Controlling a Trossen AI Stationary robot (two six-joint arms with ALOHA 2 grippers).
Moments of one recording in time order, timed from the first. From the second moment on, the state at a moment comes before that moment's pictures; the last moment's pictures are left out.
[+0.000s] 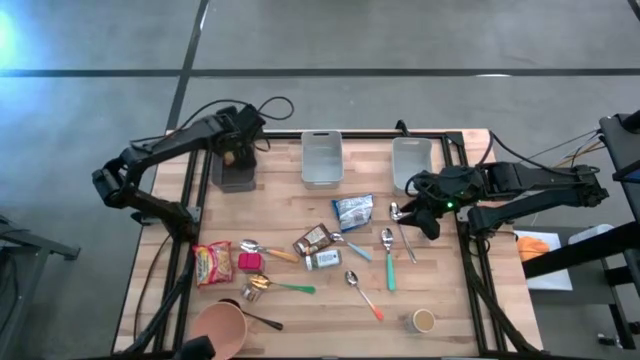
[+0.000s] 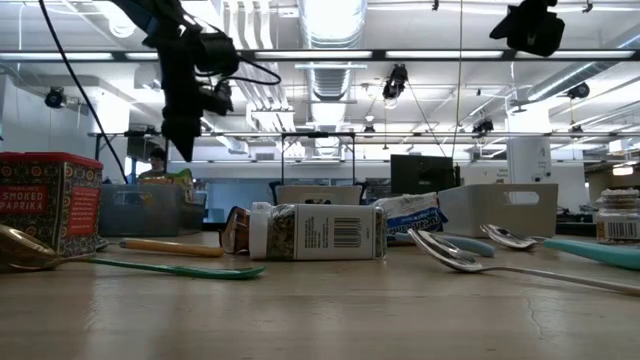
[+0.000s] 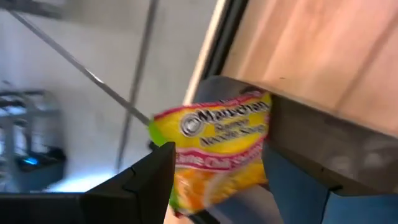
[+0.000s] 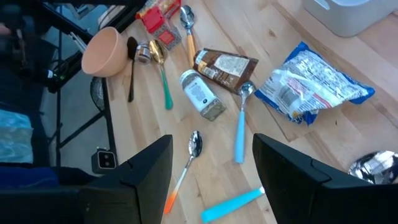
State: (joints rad) left arm 0.70 1.42 1.12 -0.90 -0.50 0.42; right arm 0.08 0.89 0.99 -0.78 -0.05 0.72
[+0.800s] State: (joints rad) left arm 0.09 1.42 1.32 -1.39 -0.01 0.17; right arm 0.08 0.89 0.99 -0.72 -0.05 0.63
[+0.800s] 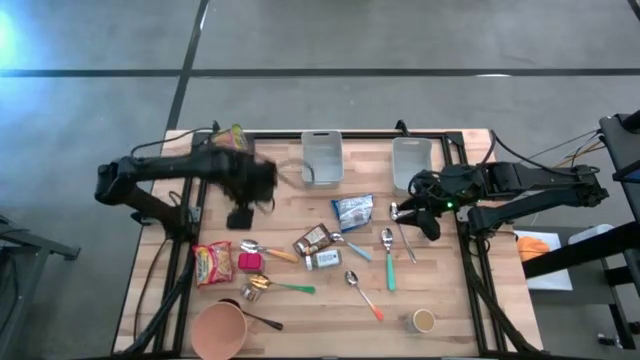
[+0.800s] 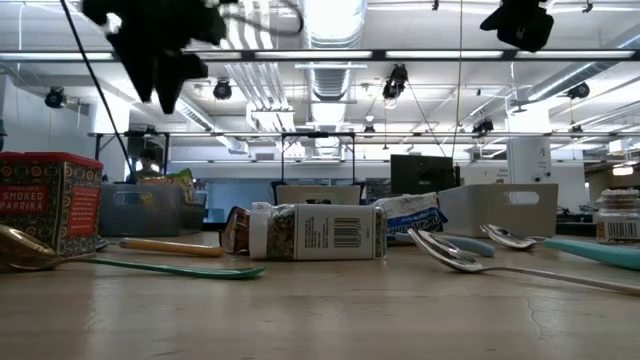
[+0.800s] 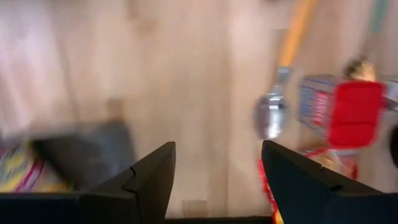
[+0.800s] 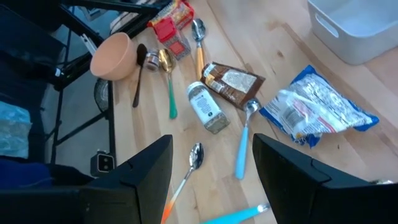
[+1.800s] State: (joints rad) left arm -0.40 1.42 1.09 -1.09 -0.03 -0.41; right arm 0.08 0.89 0.99 -0.65 -0.05 0.64
